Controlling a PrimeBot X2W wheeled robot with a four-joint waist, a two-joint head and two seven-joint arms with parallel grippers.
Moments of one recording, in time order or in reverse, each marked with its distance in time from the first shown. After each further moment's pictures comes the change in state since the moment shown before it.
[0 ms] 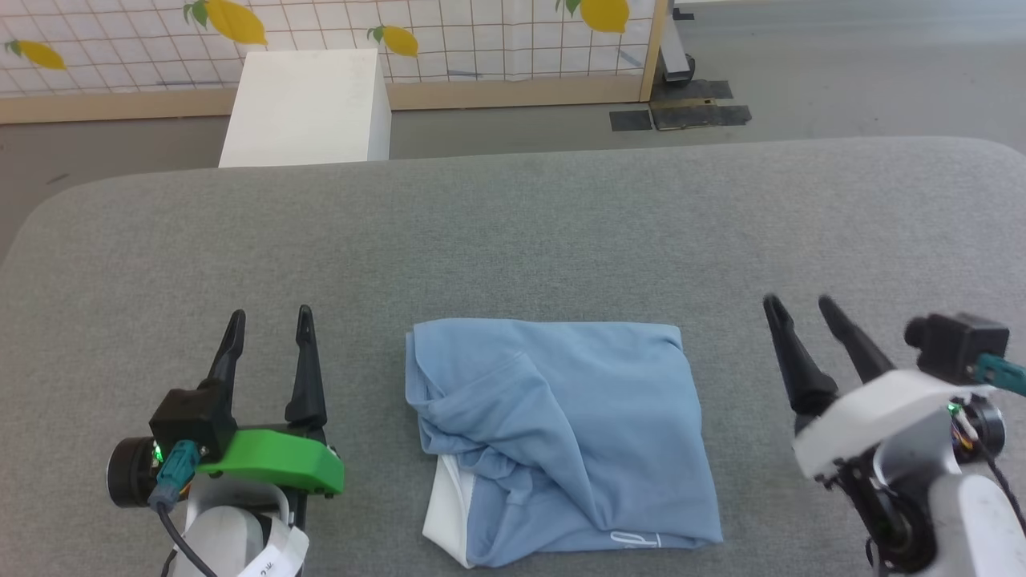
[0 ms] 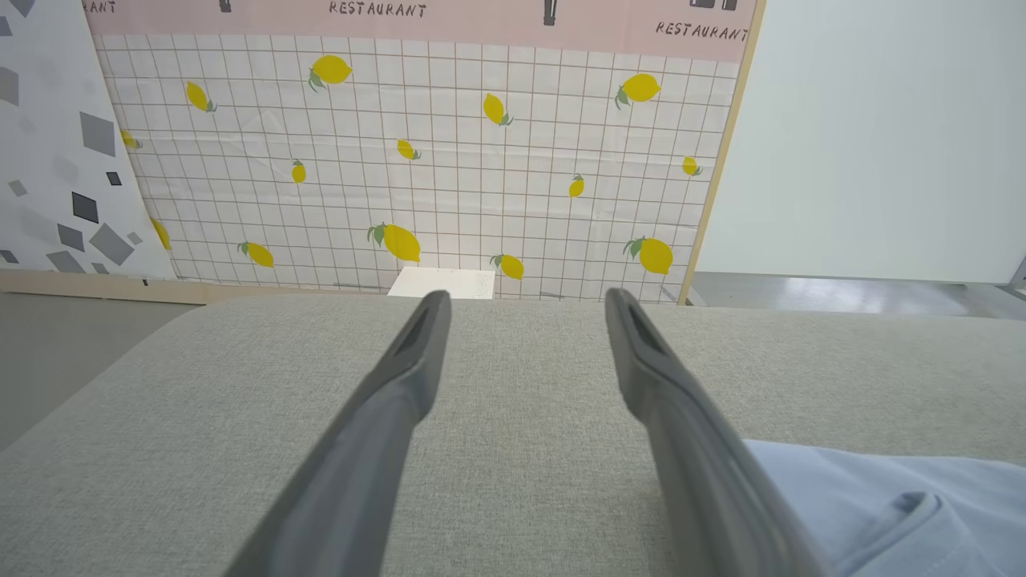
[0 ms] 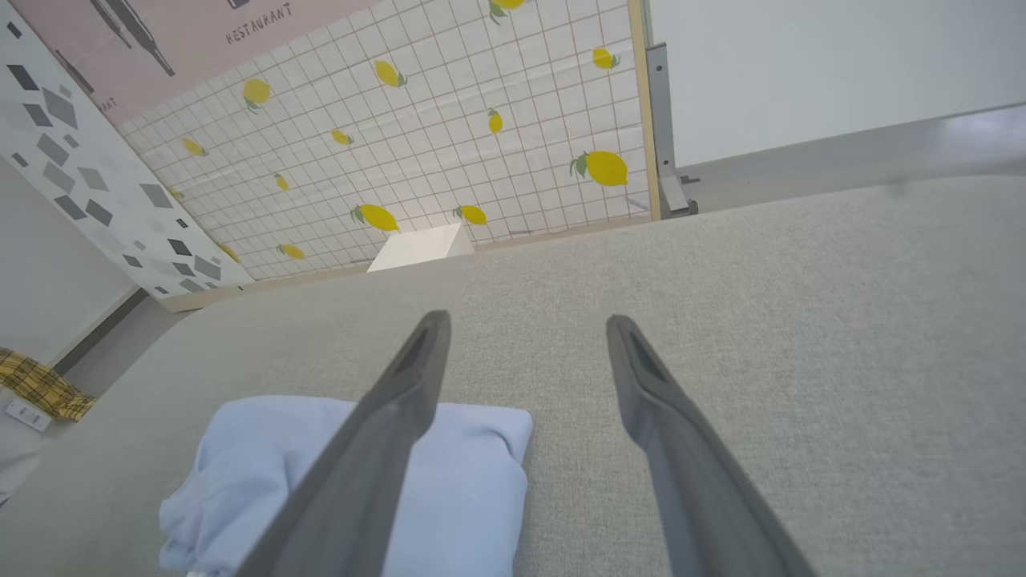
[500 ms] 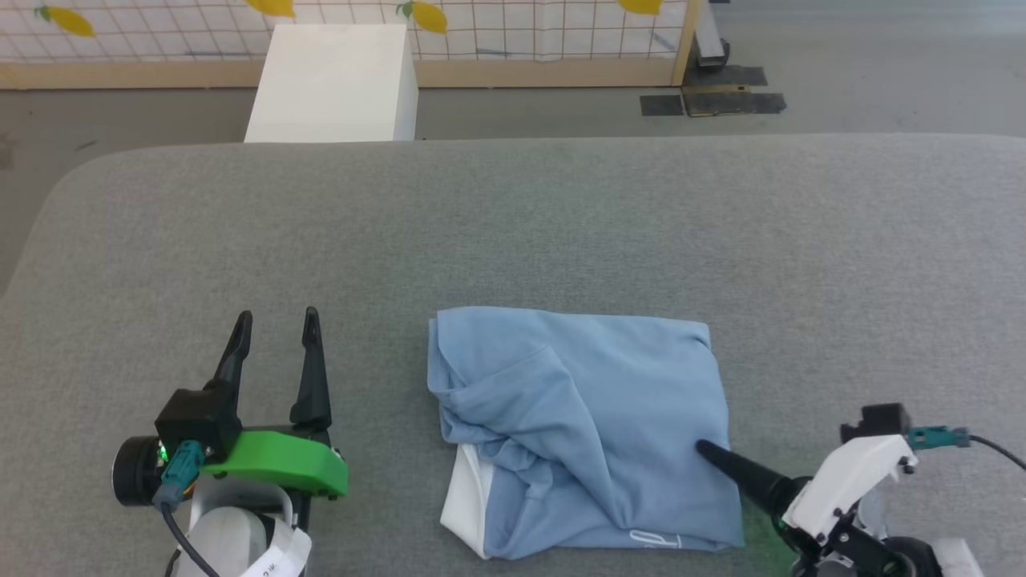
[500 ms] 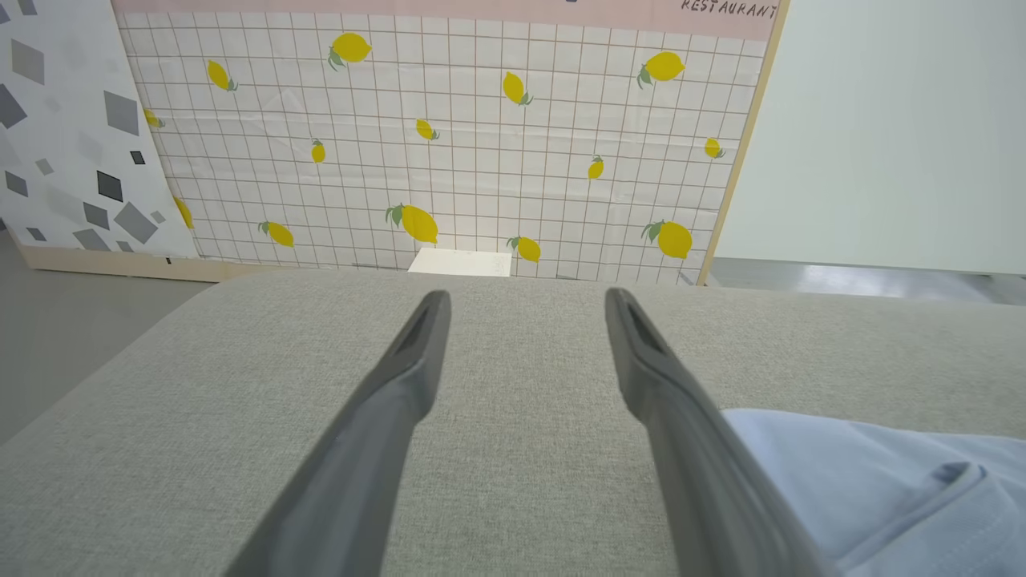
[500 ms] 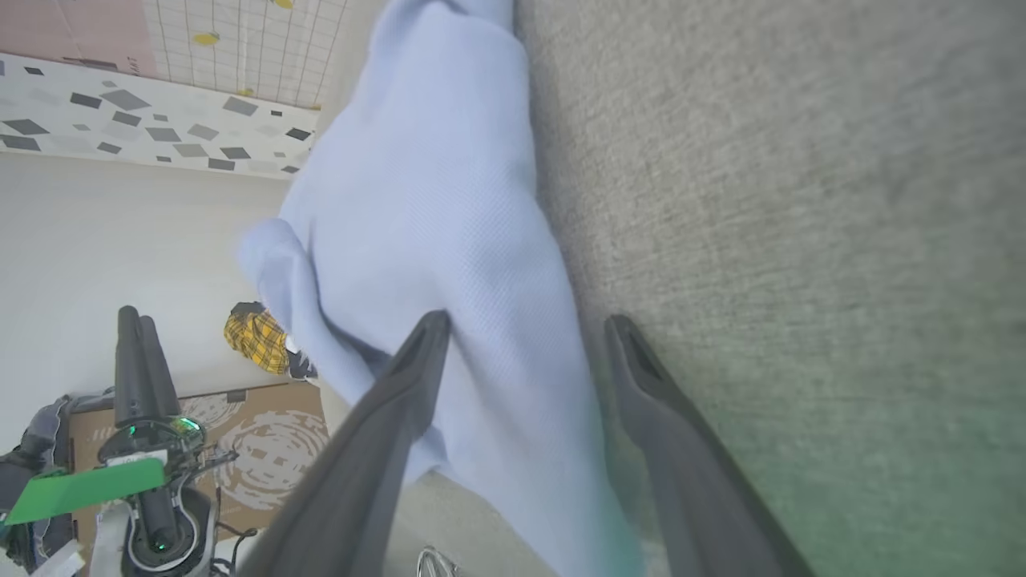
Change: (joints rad) left arm 0.002 0.000 -0.007 0.003 0.000 -0.009 0.000; right arm 0.024 0.001 -0.054 0.330 0.619 0.000 0.460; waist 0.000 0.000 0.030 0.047
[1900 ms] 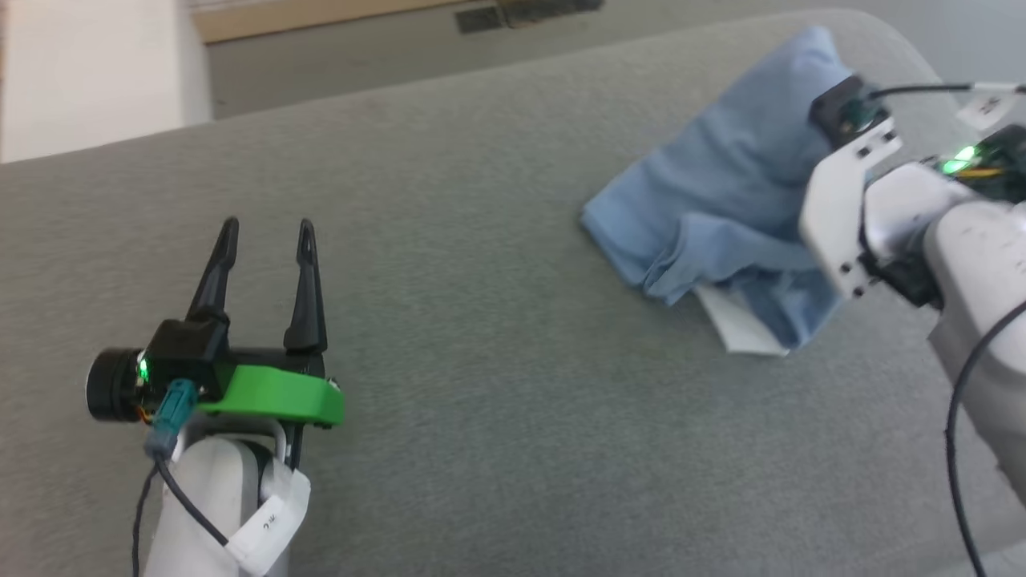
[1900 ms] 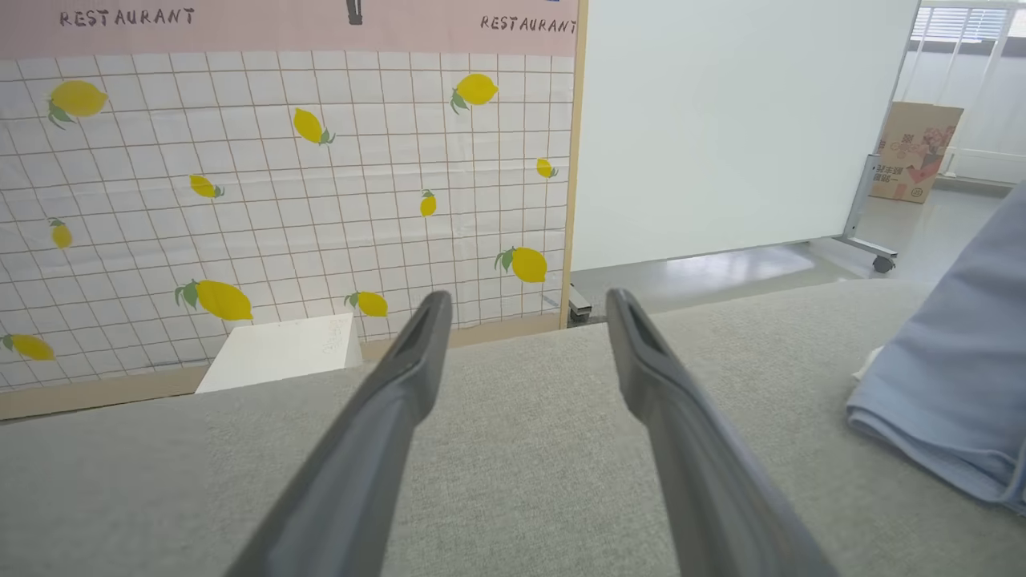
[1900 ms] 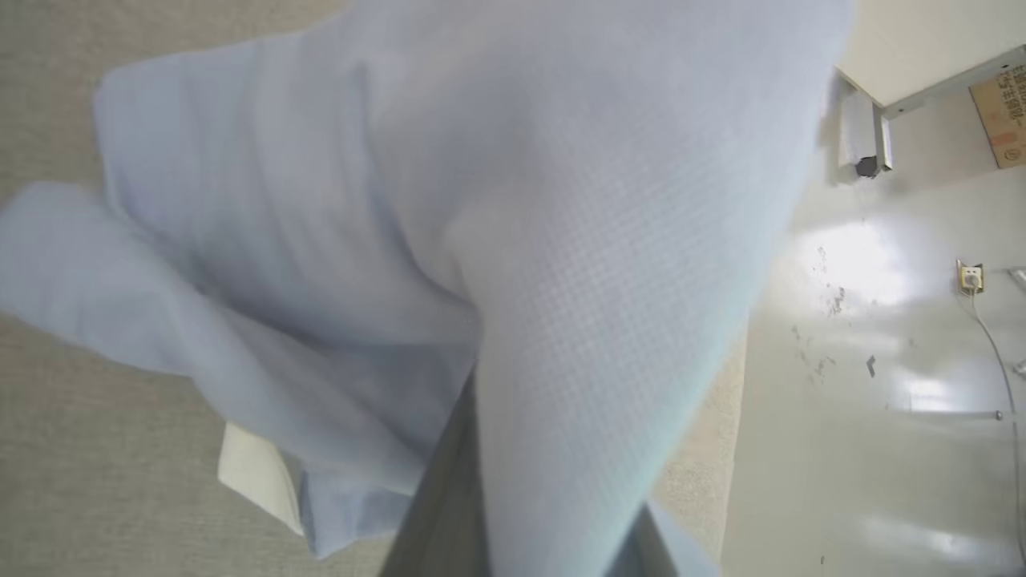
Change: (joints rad) left arm -0.114 0.028 -0.031 -0.076 0.058 0.005 0.000; right arm -0.703 -0.349 0.530 0.132 -0.791 0.001 0.038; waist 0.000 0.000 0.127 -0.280
